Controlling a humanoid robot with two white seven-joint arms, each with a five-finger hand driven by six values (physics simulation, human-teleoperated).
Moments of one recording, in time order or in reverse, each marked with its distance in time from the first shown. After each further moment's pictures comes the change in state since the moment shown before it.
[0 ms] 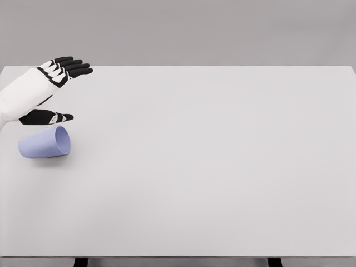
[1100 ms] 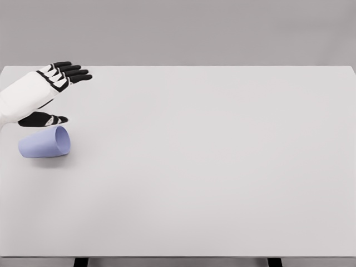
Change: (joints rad) left arm -0.005 0.039 -0.011 0.014 -0.078 0.000 -0.002; right arm 0.000 0.000 0.000 0.004 0.000 0.000 0.000
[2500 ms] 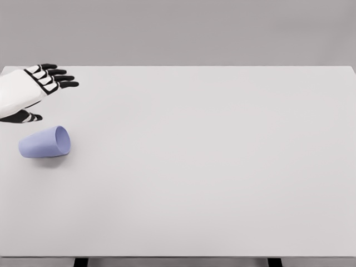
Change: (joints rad) left arm -0.074 0.180 -0.093 0.036 -0.118 0.000 0.000; right arm 0.000 0.000 0.000 0.000 0.000 0.000 0.000
